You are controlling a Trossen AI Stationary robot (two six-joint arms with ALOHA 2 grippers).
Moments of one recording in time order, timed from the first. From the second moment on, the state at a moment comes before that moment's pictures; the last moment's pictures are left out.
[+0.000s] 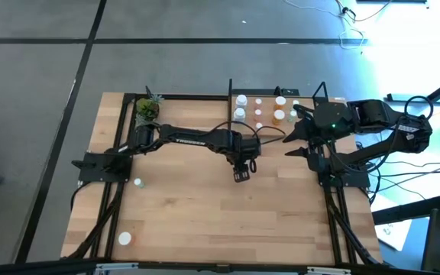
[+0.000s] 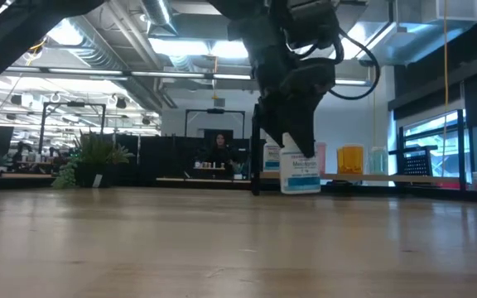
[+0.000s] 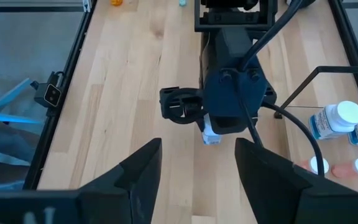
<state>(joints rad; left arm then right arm) 0.04 2.27 1.99 -0.89 -0.02 -0.20 0.06 1.09 1.50 -1.17 -0.05 0.05</state>
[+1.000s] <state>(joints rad) 0.04 2.27 1.99 -0.89 -0.02 -0.23 0.06 1.09 1.50 -1.17 -0.05 0.04</state>
